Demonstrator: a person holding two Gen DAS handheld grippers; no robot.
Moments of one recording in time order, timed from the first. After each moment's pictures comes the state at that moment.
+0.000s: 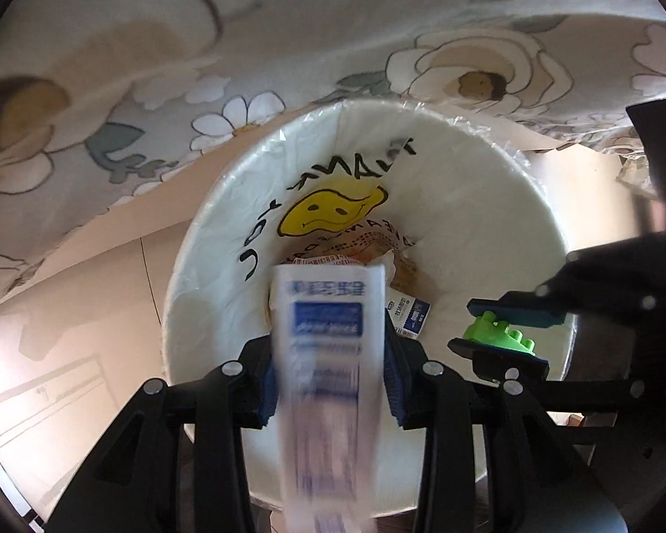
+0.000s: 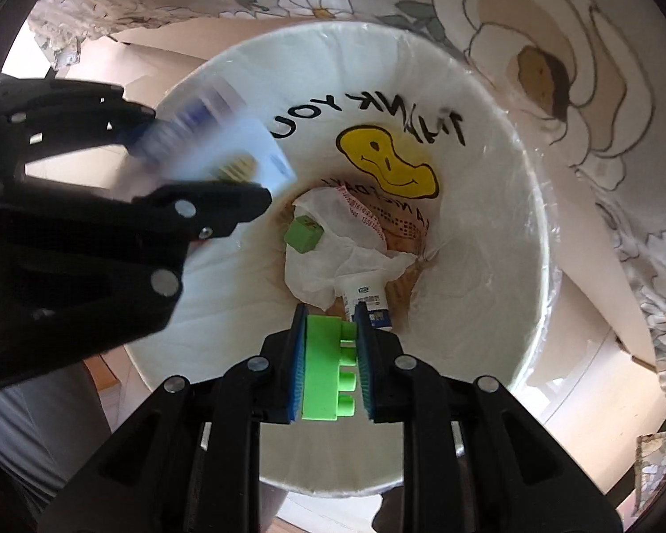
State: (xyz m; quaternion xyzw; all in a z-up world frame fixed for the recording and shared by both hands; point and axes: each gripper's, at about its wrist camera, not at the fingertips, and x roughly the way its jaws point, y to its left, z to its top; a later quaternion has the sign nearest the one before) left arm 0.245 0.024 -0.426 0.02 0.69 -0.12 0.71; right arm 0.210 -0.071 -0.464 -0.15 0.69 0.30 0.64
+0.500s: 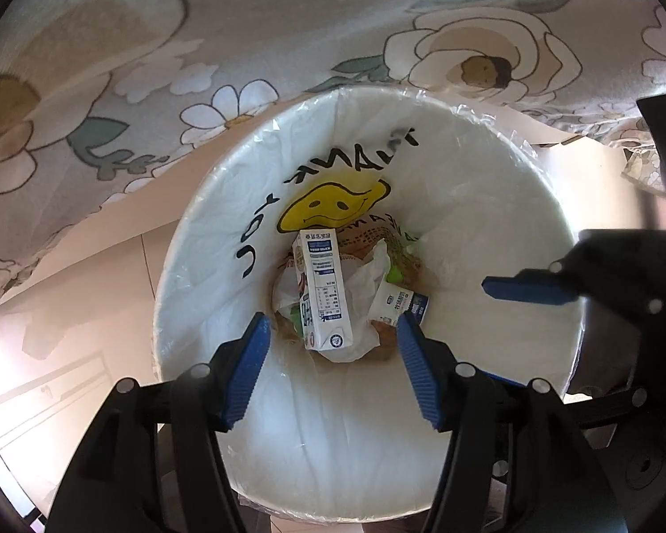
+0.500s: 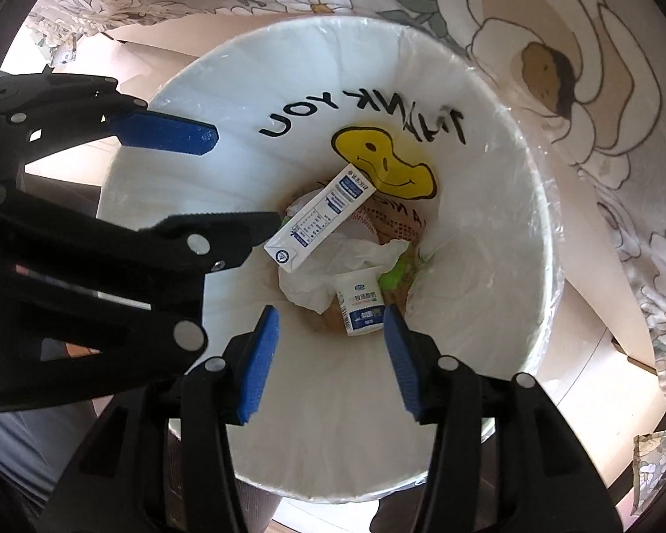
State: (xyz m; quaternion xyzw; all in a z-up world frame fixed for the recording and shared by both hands) left arm 0.245 0.017 -0.436 0.03 0.69 -0.11 0.71; right arm 0.204 -0.071 -0.459 -0.17 0.68 0.29 0.65
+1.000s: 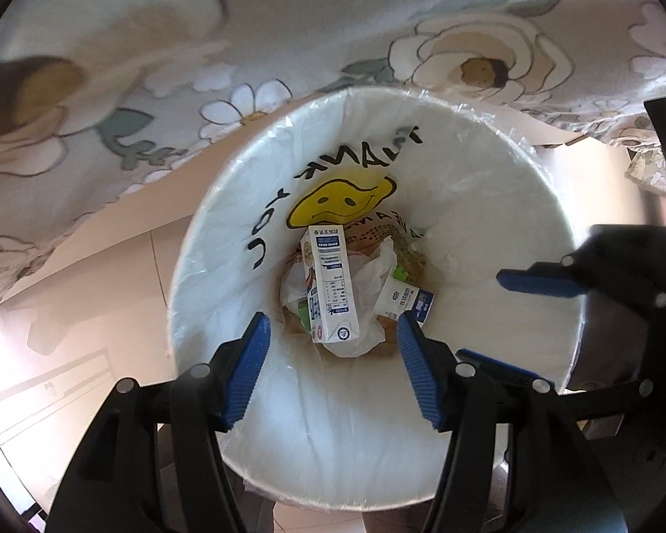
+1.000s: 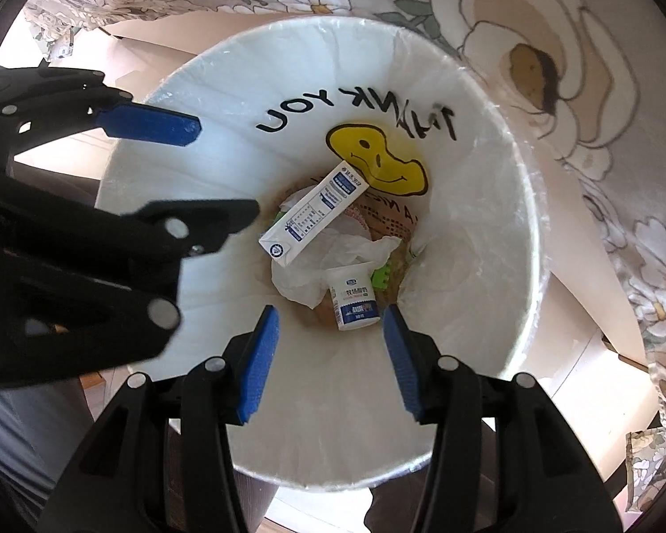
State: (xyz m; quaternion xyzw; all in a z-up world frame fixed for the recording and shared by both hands) left arm 0.236 0.021 -0.426 0.03 0.69 -0.10 0.72; right arm 0.197 -0.069 -0.455 -0.18 0.68 0.29 0.65
